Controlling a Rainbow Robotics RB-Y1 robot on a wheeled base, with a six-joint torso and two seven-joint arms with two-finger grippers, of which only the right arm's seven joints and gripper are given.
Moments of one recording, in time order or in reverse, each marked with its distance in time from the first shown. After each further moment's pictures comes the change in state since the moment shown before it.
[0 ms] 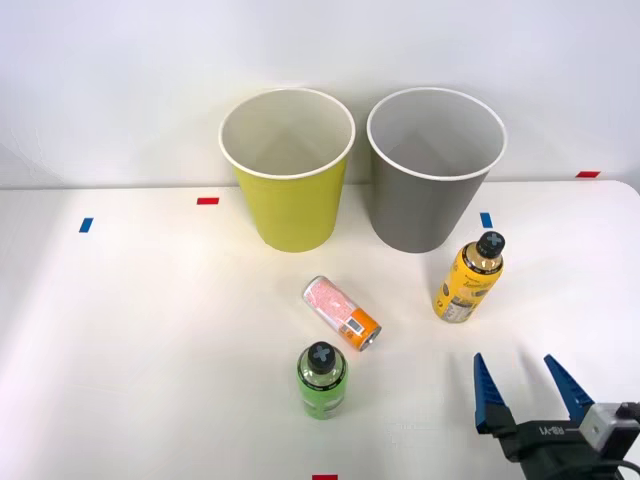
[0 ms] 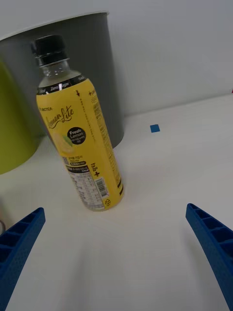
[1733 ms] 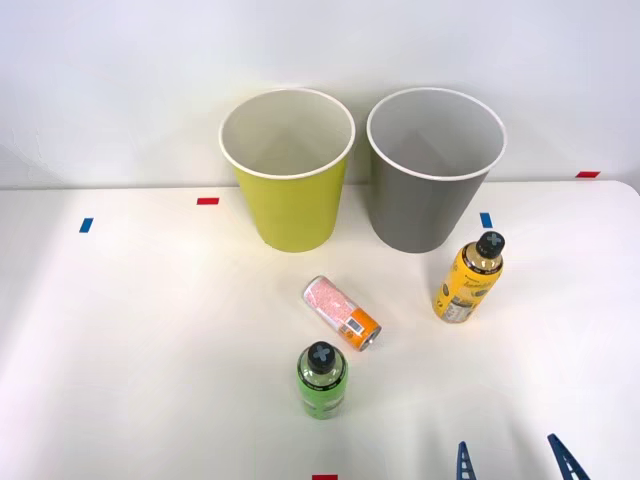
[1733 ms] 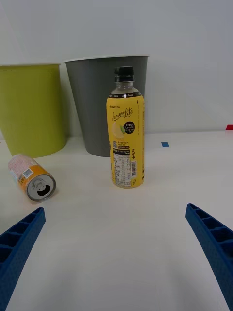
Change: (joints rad) arm 0.241 0.017 0.153 0.141 -0.280 -0.444 0.576
